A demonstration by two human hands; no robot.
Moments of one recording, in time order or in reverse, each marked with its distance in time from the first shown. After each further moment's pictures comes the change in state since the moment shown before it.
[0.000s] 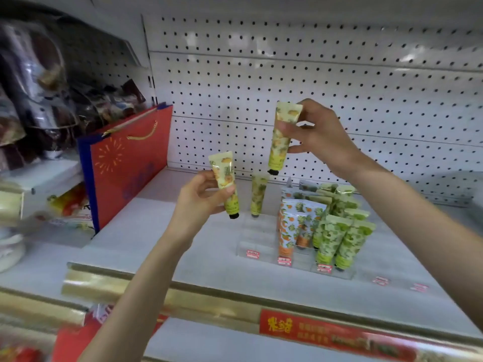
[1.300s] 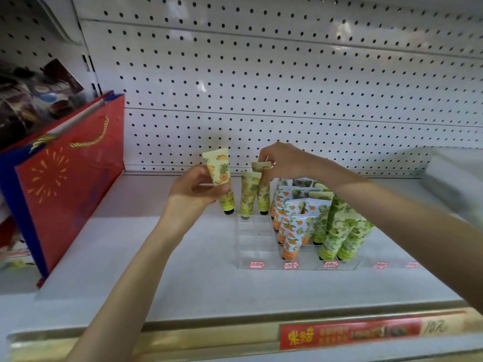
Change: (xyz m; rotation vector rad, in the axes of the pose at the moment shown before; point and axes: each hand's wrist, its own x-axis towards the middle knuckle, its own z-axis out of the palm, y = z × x) left_hand 0.063 -0.022 -0.009 0.043 -0.212 0.045; right_hand 0.038 0.072 0.029 -0.748 -0.377 0.378
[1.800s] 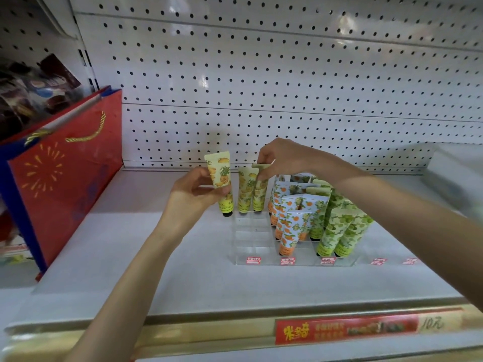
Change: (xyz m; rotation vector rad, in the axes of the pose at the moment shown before) left_hand -0.006 -0.009 0.004 0.046 -0.022 0.029; right_hand -0.005 0.001 -0.003 -0.010 -0.041 -0.036
